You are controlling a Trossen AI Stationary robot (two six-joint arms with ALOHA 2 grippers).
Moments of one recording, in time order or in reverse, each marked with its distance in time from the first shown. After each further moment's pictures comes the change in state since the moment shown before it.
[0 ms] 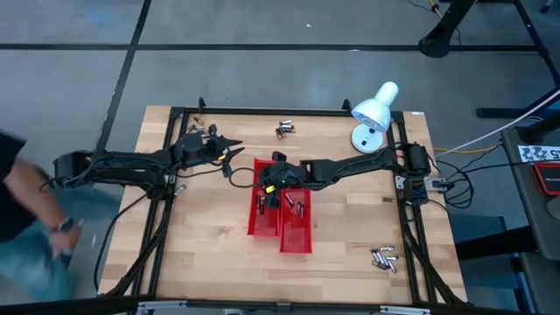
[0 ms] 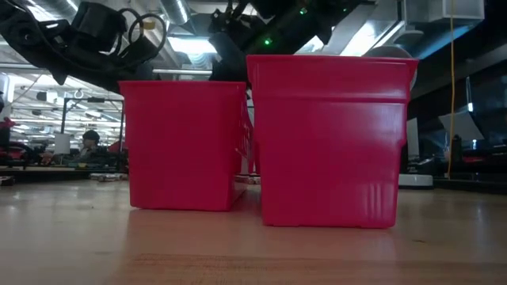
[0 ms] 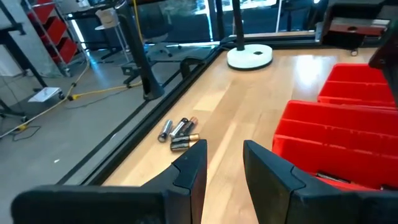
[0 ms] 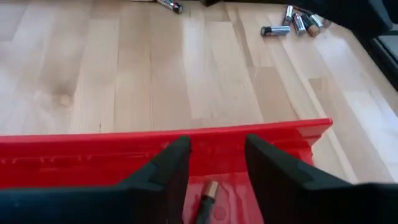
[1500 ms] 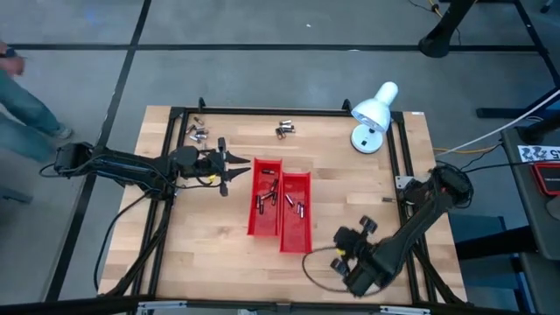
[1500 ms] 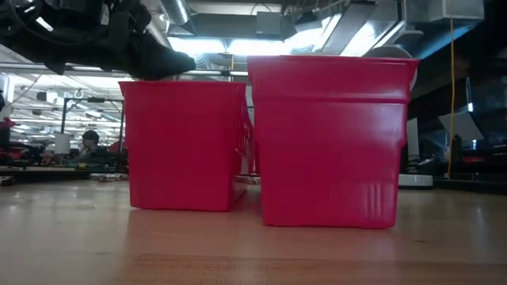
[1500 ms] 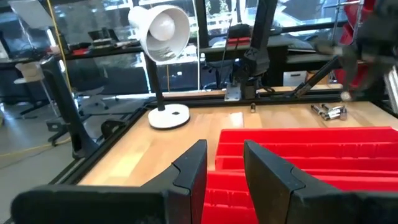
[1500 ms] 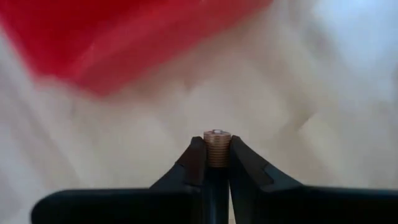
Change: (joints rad) left arm -0.253 0.000 0.000 0.185 0.045 -0.057; right arm 0.749 -0.163 -0.002 -1.144 0.370 1.385
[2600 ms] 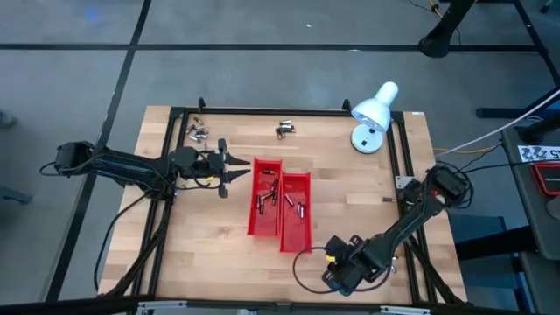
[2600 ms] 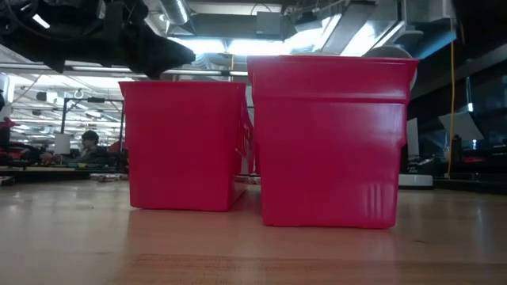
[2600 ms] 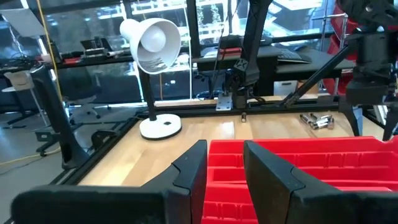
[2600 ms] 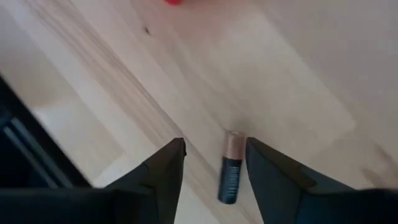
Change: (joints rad) left arm -0.033 -0.003 0.000 0.037 0.017 0.002; right arm -0.011 0.049 -0.182 0.527 -0.380 0.106
